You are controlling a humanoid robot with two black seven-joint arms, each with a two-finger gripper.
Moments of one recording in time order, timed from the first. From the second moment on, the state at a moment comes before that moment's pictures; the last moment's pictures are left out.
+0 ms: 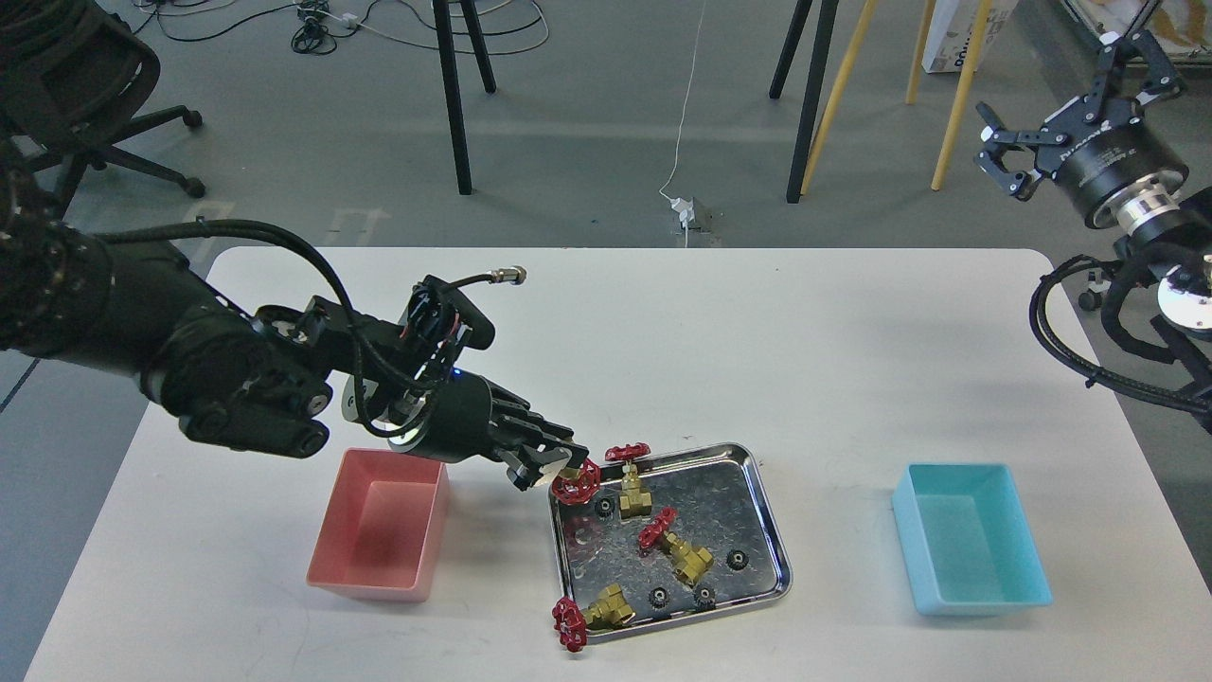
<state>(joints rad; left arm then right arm) -1.75 0.28 1.13 -1.51 0.83 0.26 -0.49 0.96 -0.52 0.75 0.66 0.18 0.49 0.14</state>
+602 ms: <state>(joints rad) -1.88 0.74 1.26 -1.71 1.05 0.25 -0.49 1.06 -0.48 0.74 0.67 0.18 0.47 0.13</state>
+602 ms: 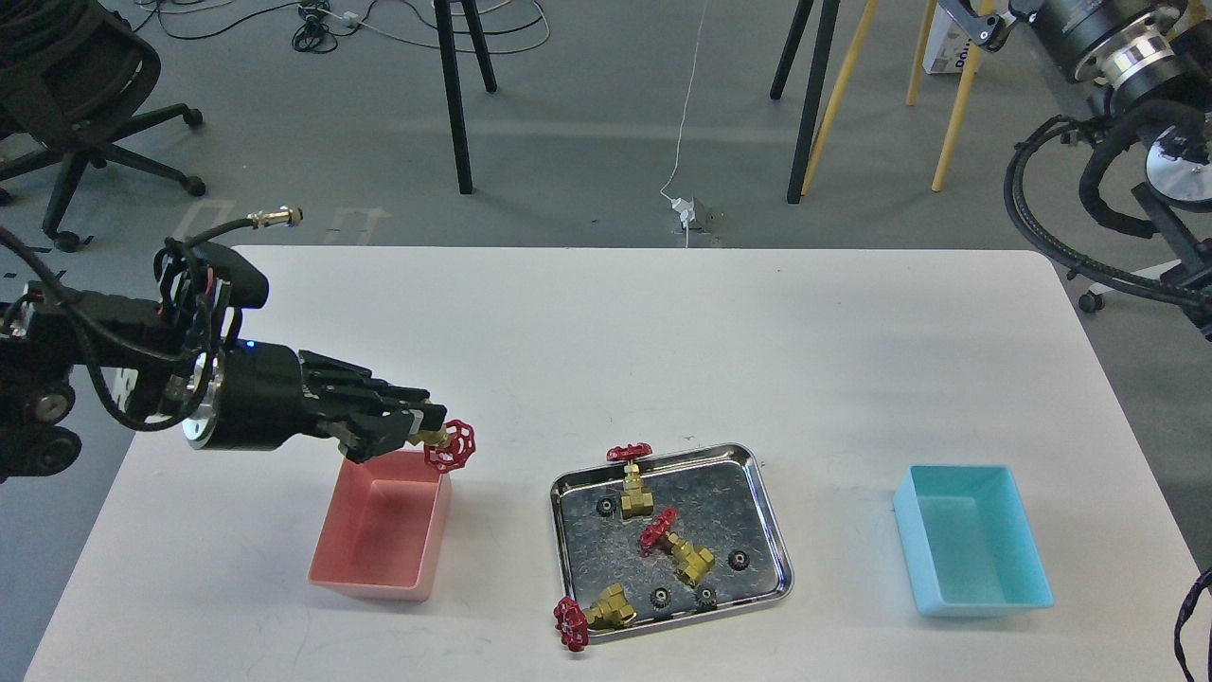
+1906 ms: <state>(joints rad) -1.52 0.80 0.97 -1.50 1.06 0.25 -0.49 0.99 -0.50 0.75 0.67 0.18 0.47 0.13</state>
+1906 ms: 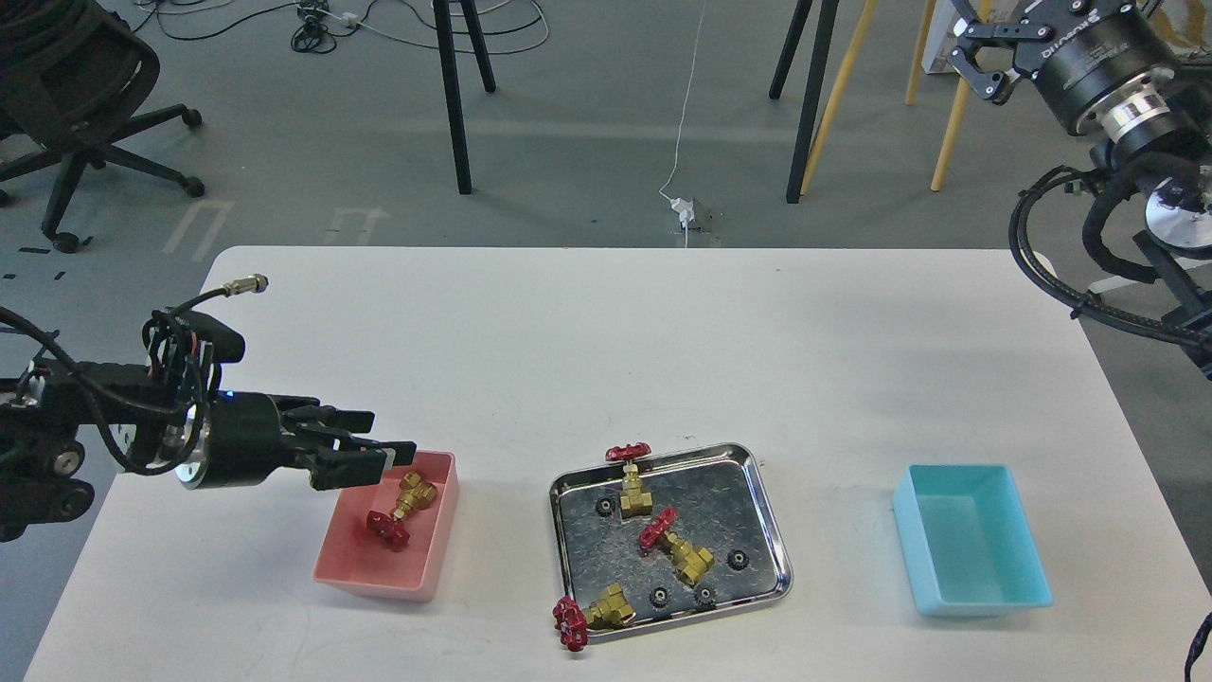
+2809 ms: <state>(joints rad) -1.32 0.85 0.03 -1.62 0.40 -0.06 -0.49 0.87 -0.67 0.71 0.90 0.28 0.25 0.14</state>
